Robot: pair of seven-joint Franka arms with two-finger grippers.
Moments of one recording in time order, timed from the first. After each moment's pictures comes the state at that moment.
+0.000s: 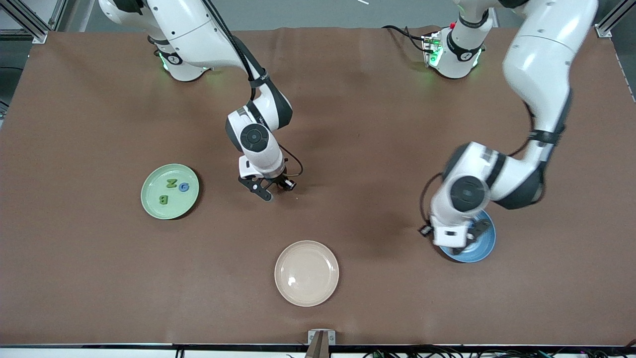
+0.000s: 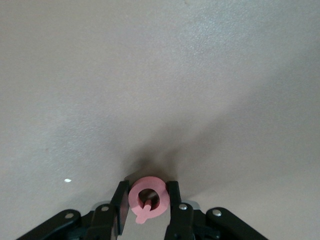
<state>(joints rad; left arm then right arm) 0.10 0.70 -0.44 -1.51 0.42 2.01 -1.13 0.73 0.62 -0.08 -1.88 0.16 2.53 1.17</state>
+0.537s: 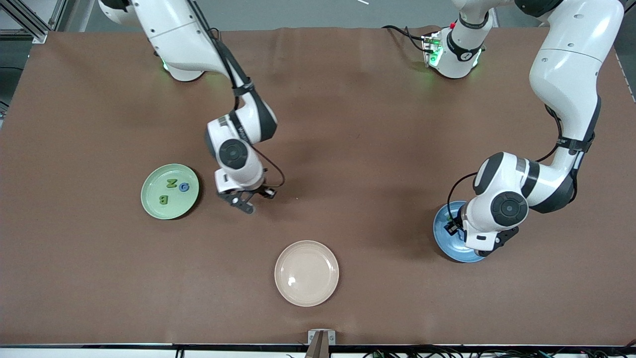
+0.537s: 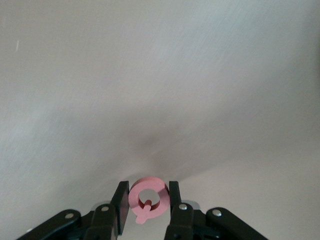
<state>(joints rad) 0.17 0.71 -0.46 -1.57 0.41 2.00 -1.05 0.66 0.57 -0.19 -1.81 0.15 2.29 0.86</state>
